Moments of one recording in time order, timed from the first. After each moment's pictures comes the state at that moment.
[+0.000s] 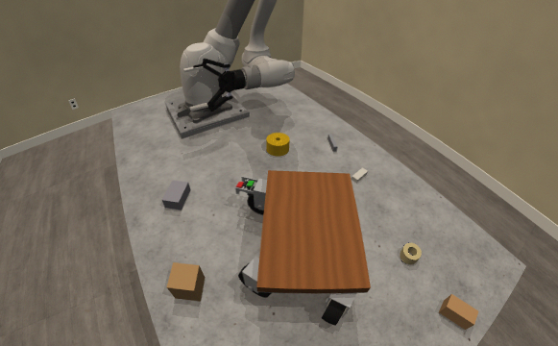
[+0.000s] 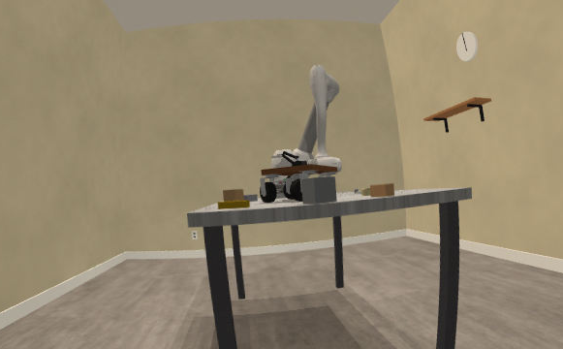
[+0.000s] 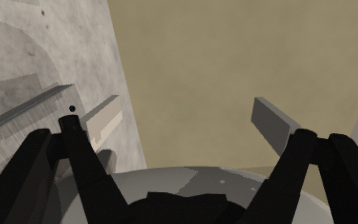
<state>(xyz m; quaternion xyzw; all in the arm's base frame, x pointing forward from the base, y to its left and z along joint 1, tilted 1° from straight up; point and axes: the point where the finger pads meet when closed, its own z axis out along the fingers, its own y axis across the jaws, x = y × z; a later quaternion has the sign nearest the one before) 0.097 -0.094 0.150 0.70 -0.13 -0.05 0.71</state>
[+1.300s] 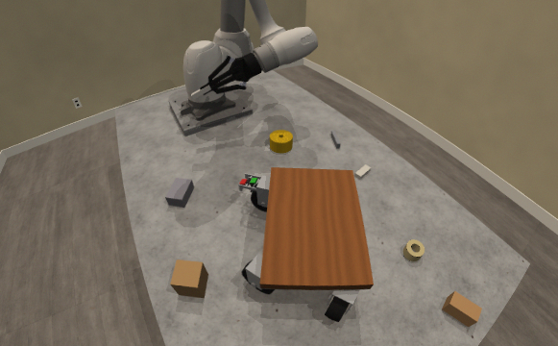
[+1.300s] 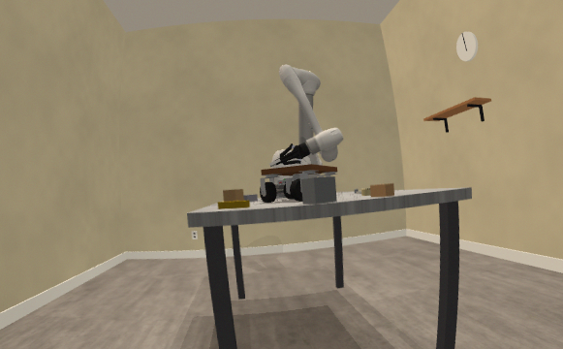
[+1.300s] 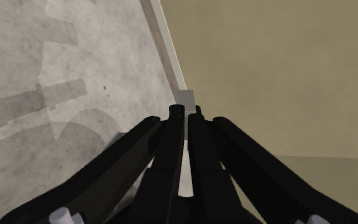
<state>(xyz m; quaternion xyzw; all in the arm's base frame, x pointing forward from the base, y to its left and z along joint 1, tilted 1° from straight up) 0.207 -0.109 0.177 0.79 -0.24 -0.03 0.57</state>
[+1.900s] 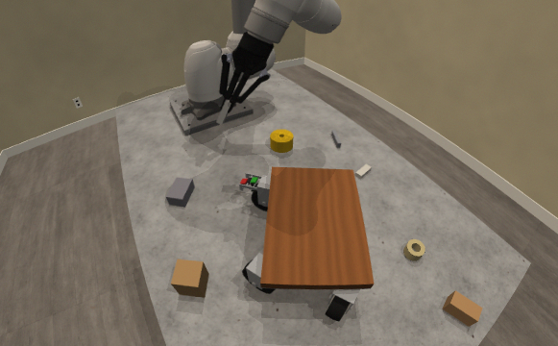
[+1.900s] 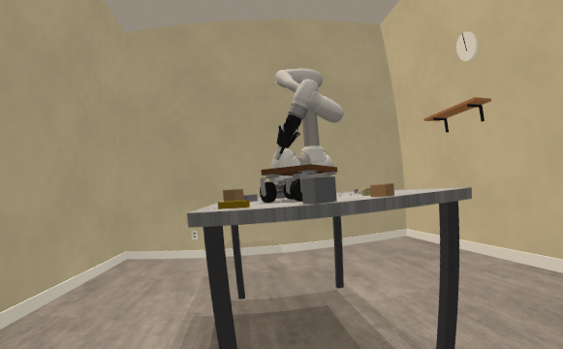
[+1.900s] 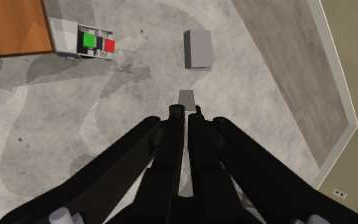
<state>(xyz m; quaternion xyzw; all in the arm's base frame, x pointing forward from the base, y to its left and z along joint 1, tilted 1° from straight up) 0.418 -0.145 0.208 0.88 -0.40 0.01 0.24</state>
